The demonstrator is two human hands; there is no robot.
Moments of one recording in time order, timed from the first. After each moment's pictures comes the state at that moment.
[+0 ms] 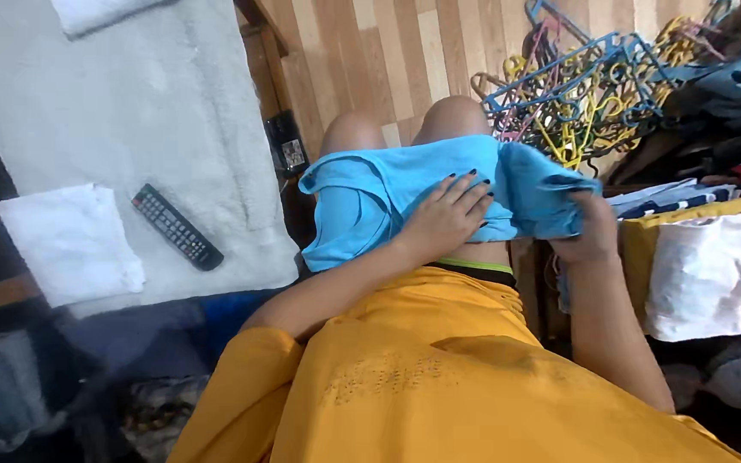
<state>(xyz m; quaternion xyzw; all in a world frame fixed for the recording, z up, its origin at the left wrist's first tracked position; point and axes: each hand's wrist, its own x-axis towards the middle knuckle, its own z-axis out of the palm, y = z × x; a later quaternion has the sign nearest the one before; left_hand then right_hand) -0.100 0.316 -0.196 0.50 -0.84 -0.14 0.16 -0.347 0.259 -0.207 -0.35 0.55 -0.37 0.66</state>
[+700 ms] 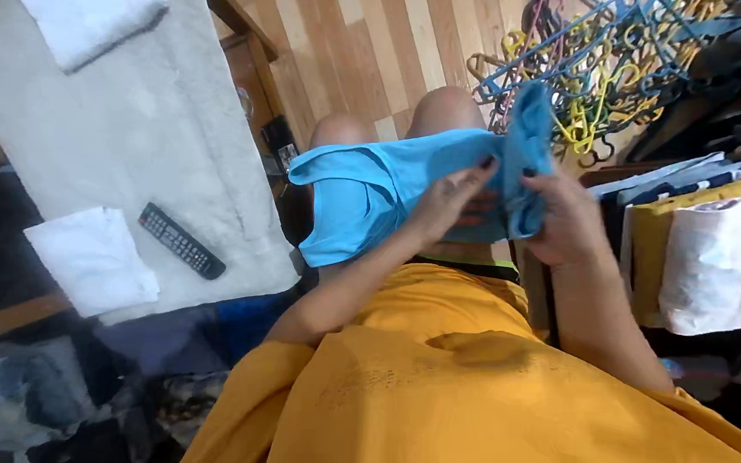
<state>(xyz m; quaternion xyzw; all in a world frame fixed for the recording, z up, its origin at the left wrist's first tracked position) -0.110 0.287 -0.143 0.54 -0.36 -0.69 0.33 -0.277 0.266 -0.136 -0.38 0.52 -0.30 0.71</state>
